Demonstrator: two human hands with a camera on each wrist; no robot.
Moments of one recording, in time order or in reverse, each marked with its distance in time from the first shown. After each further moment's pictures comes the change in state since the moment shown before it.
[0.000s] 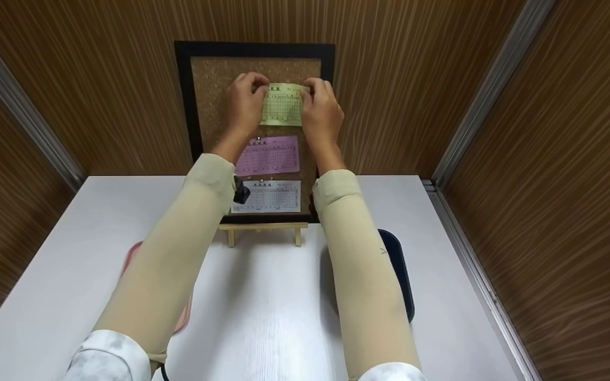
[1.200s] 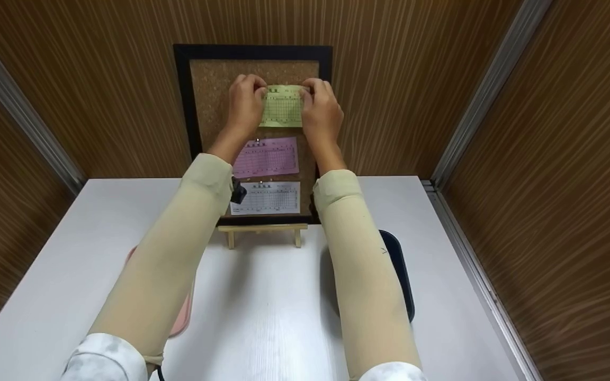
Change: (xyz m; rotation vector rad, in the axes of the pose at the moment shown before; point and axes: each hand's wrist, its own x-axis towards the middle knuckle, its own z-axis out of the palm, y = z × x) left_hand 0.001 0.002 -0.010 0.254 -0.101 -0.055; right_hand 0.003 -0.001 0.004 0.025 0.004 -0.014
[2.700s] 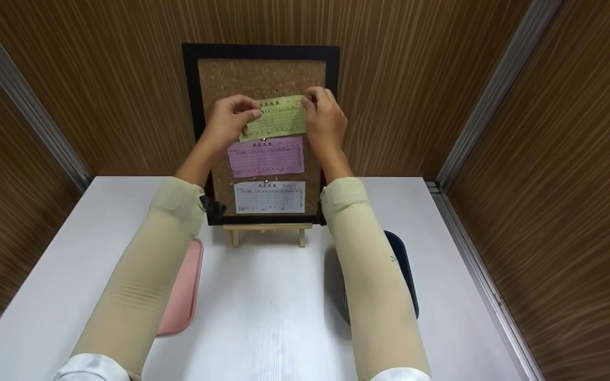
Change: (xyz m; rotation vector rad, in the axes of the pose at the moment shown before) left_hand -0.032 -0.039 -0.039 -0.583 -0.251 -0.103; right_hand -0.009 0.003 0.004 0.015 -0.059 -0.028
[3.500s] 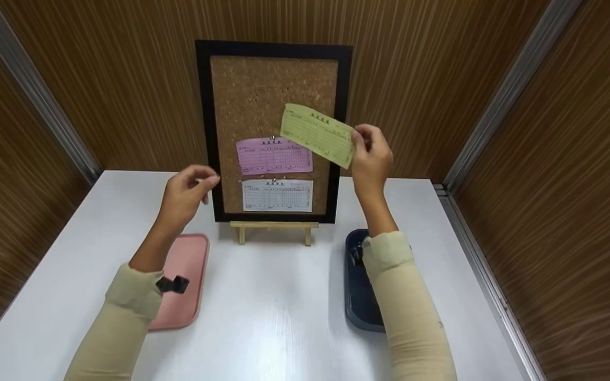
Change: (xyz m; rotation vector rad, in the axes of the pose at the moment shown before) left_hand -0.138 -0.065 -0.031 -0.063 0.111 0.026; right_hand -0.066 0.055 -0.069 0.353 0.255 0.046
